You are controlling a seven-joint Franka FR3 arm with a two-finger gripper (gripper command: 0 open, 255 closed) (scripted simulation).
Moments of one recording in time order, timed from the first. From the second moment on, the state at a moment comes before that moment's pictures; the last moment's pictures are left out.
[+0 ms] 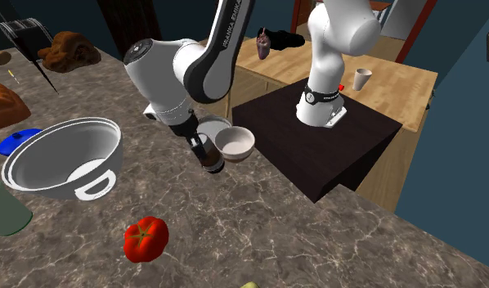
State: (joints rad) arm -0.31 0.38 0.18 -2.19 -0.12 2.33 0.14
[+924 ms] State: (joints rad) arm -0.52 0.32 0.06 -2.30 -0.17 2.40 -0.15
